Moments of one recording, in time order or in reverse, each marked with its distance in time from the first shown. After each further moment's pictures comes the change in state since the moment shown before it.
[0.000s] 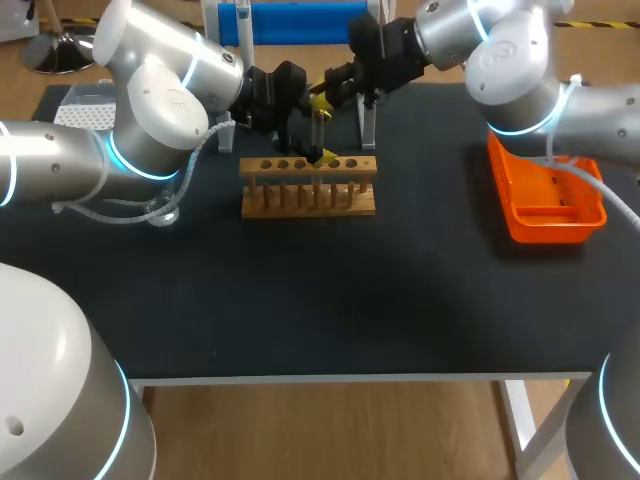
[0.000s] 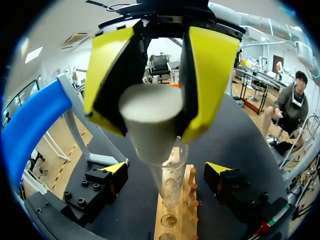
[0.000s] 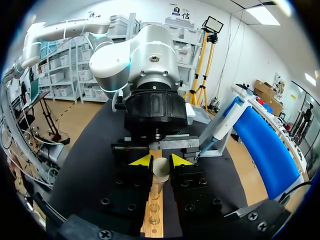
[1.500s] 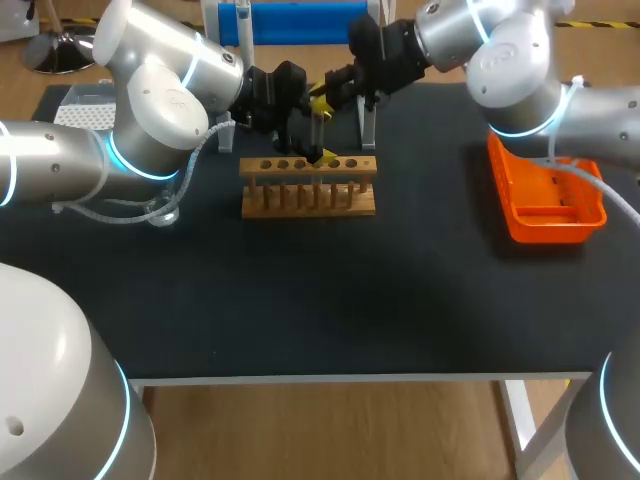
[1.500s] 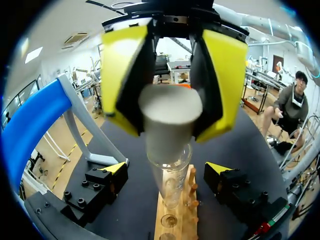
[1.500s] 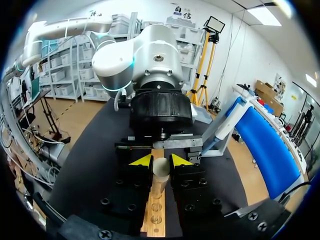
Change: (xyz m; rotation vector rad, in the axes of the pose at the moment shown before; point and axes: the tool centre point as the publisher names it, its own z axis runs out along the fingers) left arm 0.000 0.000 0.000 0.000 0.000 0.000; right arm 0.006 -0.001 -0.001 0.006 0.006 -0.008
